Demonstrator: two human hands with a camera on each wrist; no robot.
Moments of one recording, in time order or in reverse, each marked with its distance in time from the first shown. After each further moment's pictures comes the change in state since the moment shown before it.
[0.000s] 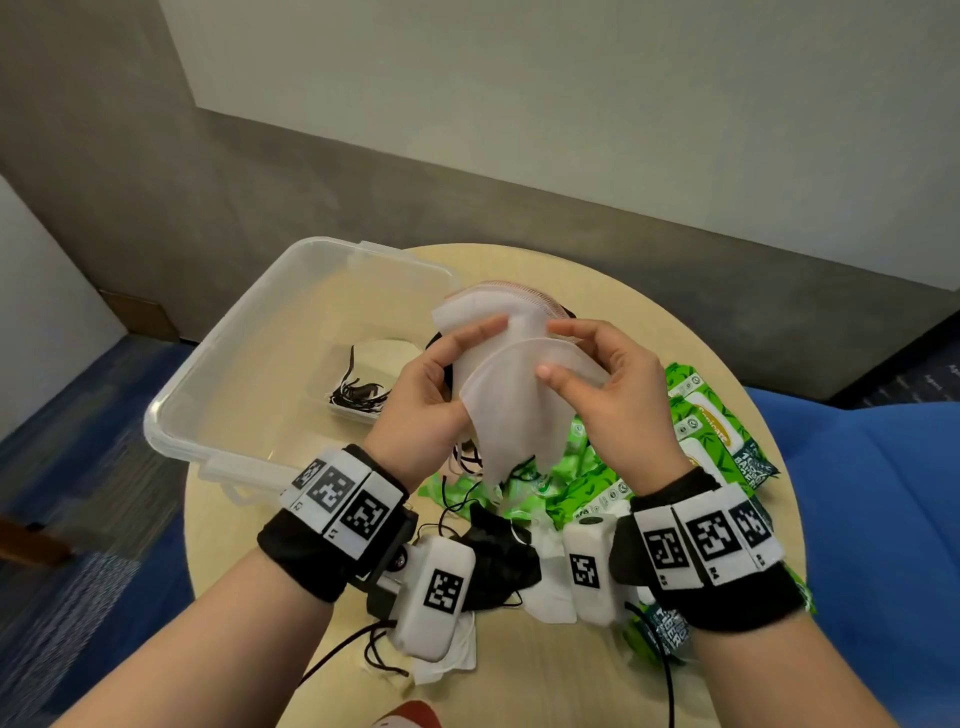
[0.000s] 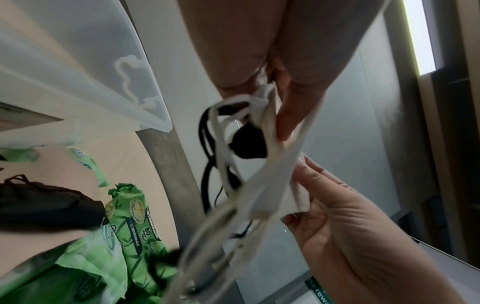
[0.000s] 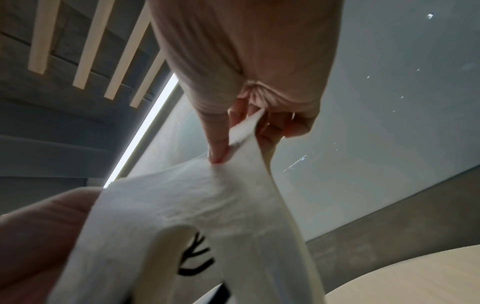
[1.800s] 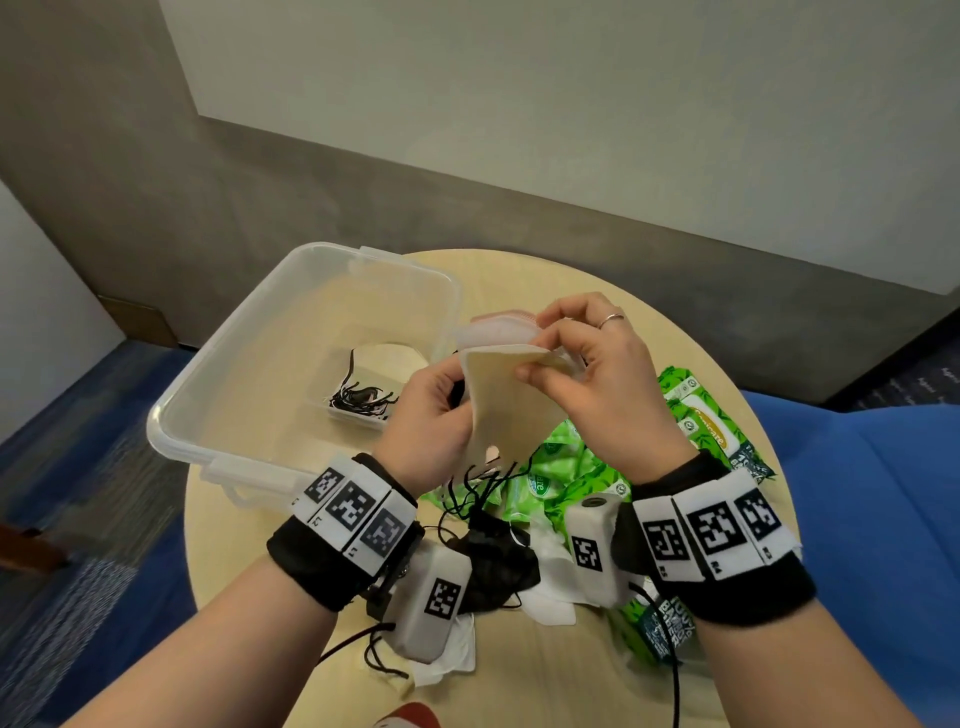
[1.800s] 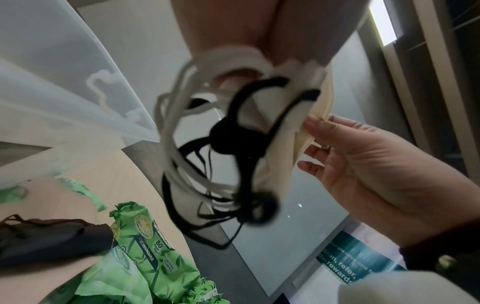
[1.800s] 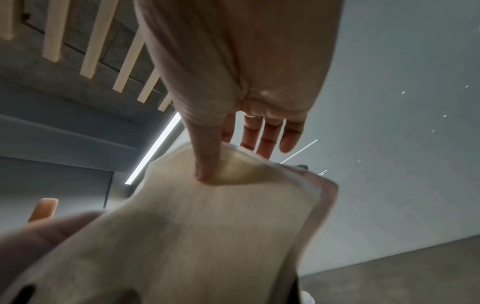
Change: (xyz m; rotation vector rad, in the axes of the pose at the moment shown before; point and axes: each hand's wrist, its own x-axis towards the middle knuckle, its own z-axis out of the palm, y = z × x) left_hand 0.000 -0.013 -0.001 0.161 0.010 0.109; right_hand 0.004 -0.026 0.001 -0.330 -0.098 -0.240
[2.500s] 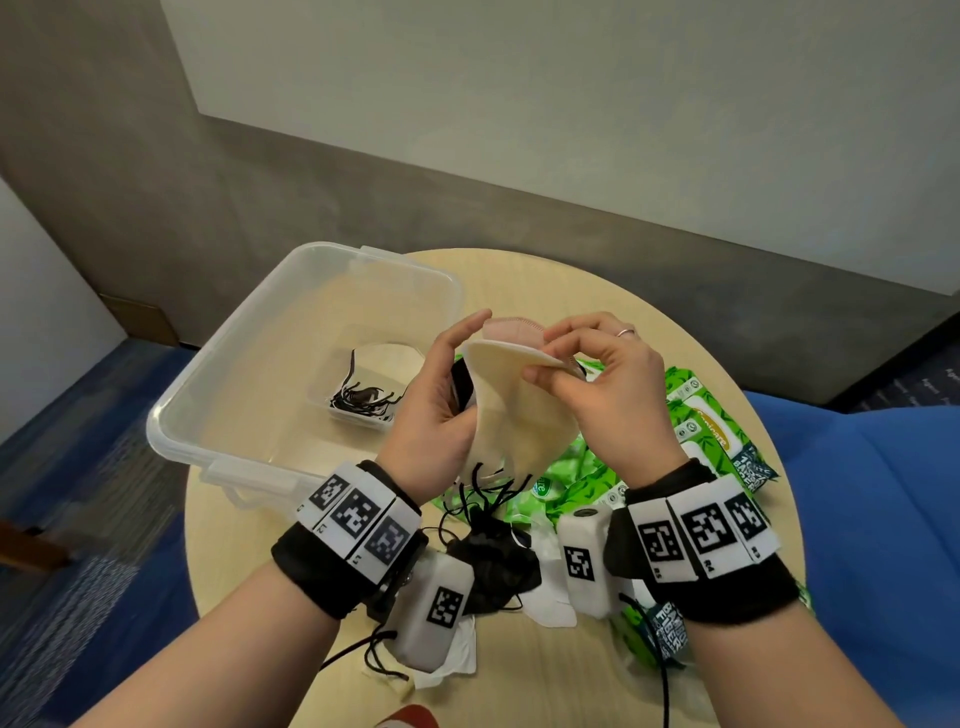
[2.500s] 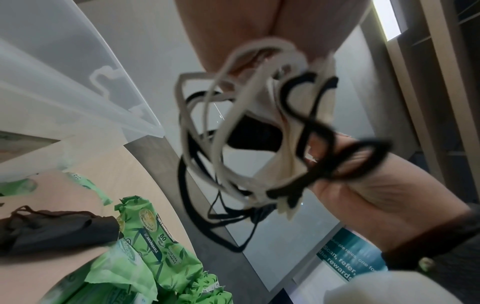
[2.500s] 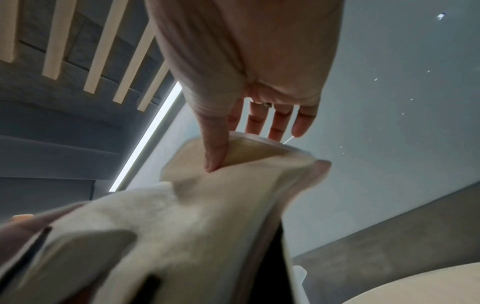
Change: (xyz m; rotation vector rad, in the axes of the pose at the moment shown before) left_hand -0.001 -0.008 0.002 -0.097 -0.005 0.033; right_hand -0.003 0.013 0.008 0.105 0.127 0.167
